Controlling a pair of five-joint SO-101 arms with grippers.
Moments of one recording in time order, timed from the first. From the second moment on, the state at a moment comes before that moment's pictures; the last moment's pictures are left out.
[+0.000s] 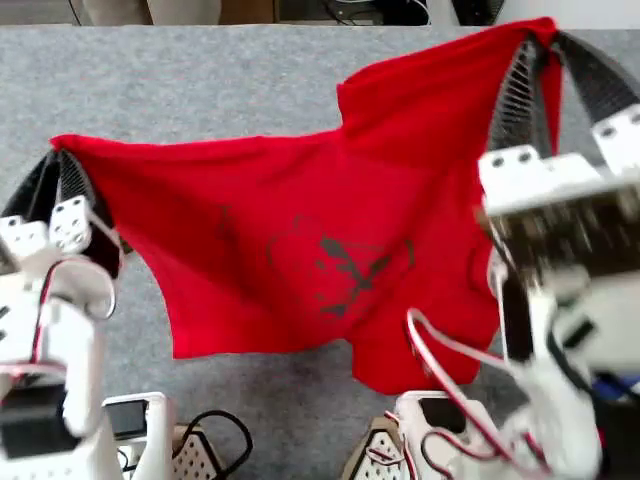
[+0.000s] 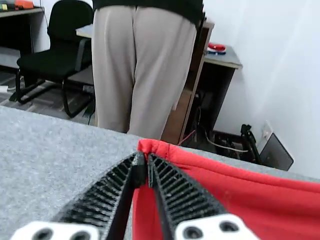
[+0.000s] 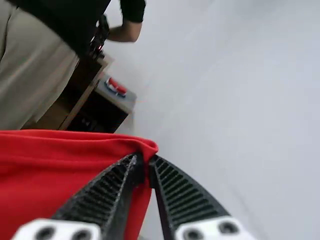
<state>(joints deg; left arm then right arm) -11.8 -73.1 38.5 48.0 -0.4 -2.5 -35.1 -34.1 73.2 27.3</state>
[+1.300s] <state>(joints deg) -9.0 -10.8 27.7 14.2 -0.4 0.2 -12.4 17.3 22.1 20.3</state>
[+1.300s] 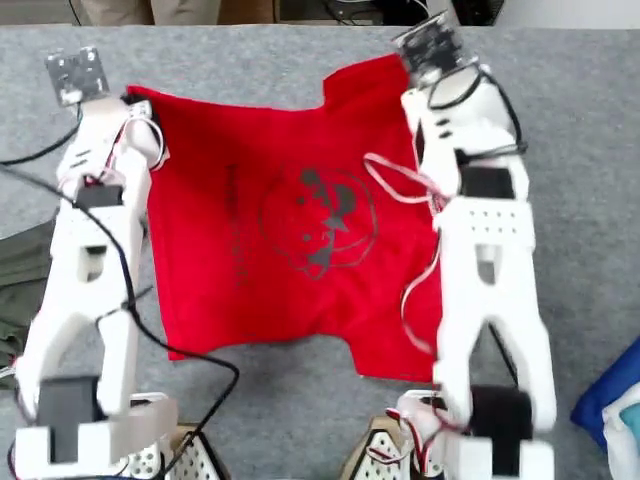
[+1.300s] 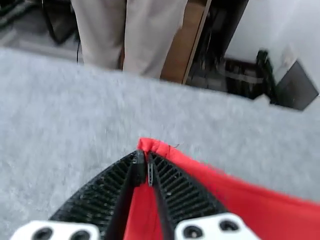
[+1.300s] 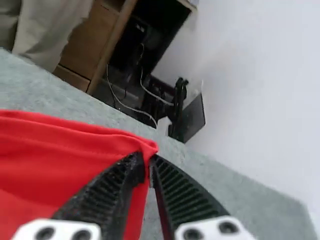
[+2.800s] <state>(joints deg) 0.0 -28.1 33.3 73.8 -8.1 15.6 -47.2 34.1 75.9 31.6</state>
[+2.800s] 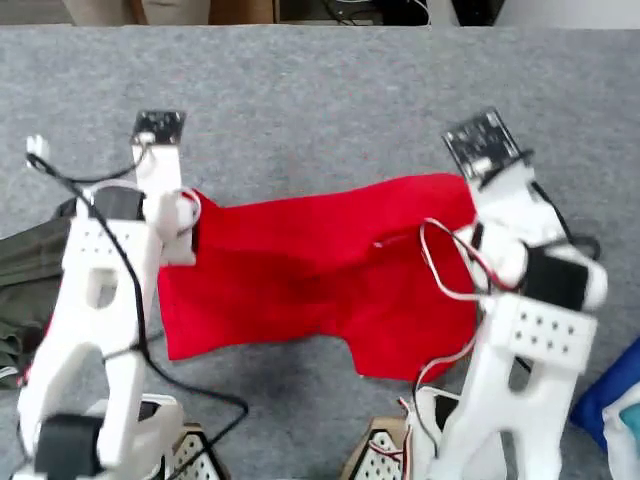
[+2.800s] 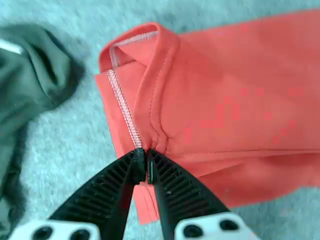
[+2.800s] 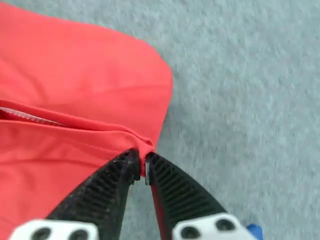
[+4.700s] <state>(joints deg) -3.0 -42.1 46.5 81.3 -8.5 28.2 -74.6 57.1 92.4 64.9</state>
